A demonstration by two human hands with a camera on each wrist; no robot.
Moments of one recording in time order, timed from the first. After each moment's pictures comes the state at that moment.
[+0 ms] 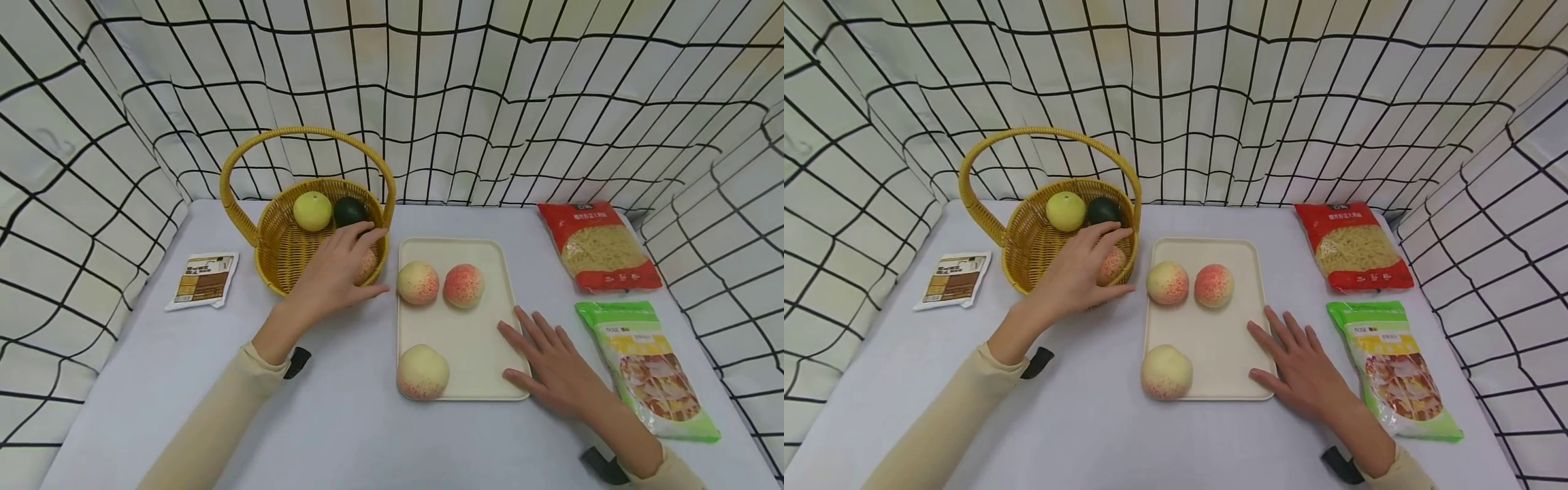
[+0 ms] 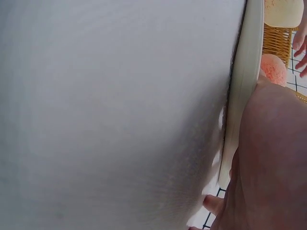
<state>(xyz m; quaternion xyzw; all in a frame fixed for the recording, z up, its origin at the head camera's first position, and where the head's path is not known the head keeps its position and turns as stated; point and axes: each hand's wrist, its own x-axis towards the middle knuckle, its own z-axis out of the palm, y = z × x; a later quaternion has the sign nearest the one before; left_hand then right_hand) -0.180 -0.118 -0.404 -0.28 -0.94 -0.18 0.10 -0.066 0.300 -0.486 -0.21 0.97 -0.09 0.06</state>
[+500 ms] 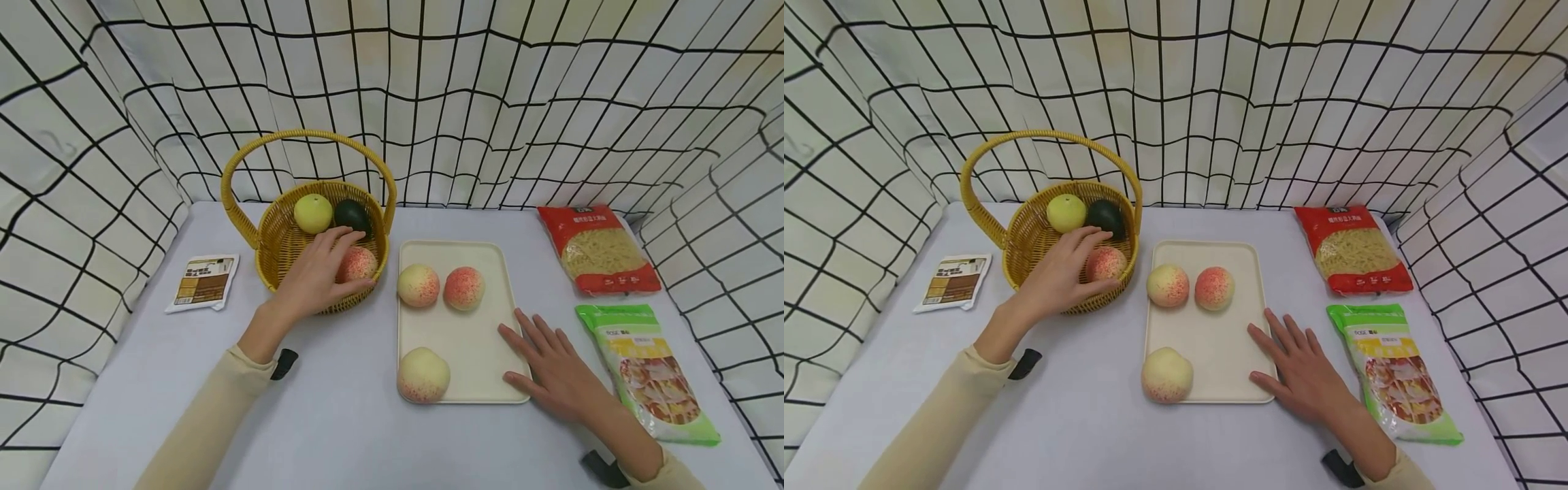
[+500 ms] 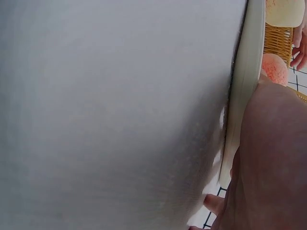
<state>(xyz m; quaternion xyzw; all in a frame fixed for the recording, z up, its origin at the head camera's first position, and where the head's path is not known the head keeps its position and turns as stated) -0.184 -0.147 -0.417 -0.23 -0.95 -0.22 0.06 -0.065 0.300 -0.488 -0.21 0.97 -0.09 0.05</state>
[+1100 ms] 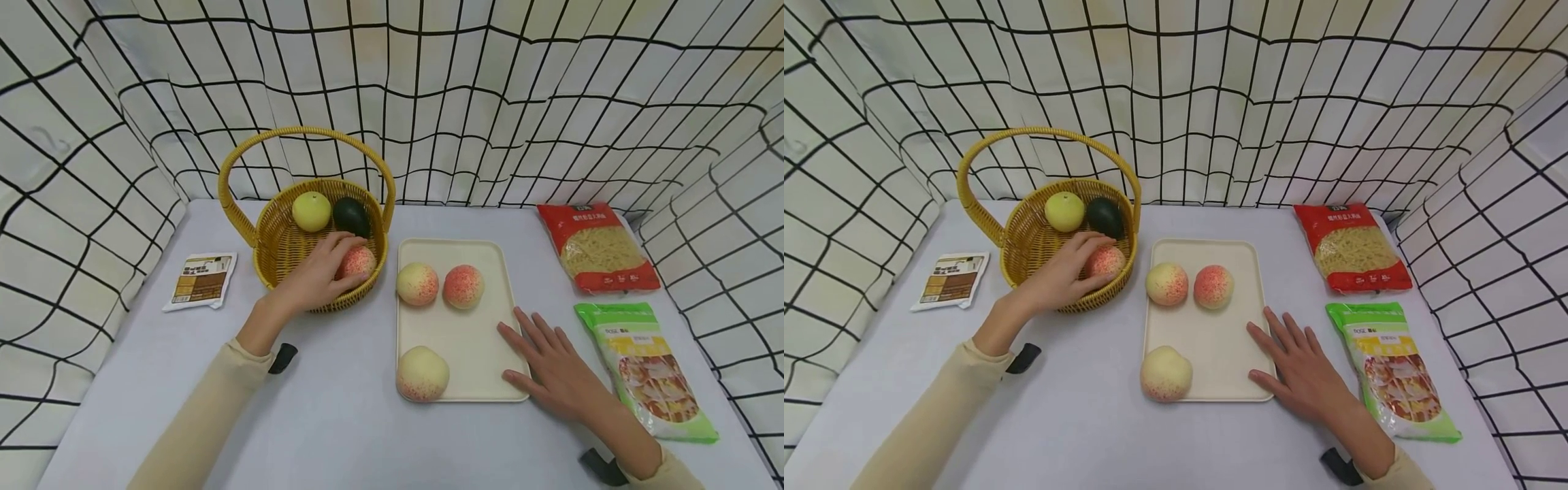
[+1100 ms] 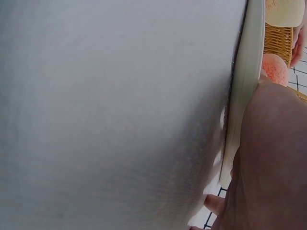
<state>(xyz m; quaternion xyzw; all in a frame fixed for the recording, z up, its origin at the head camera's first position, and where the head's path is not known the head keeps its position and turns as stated) -0.191 -0.151 -0.420 -0.22 -0.93 -0.29 -0.05 -0.065 0.300 -0.487 -0.21 0.97 -0.09 0.05</state>
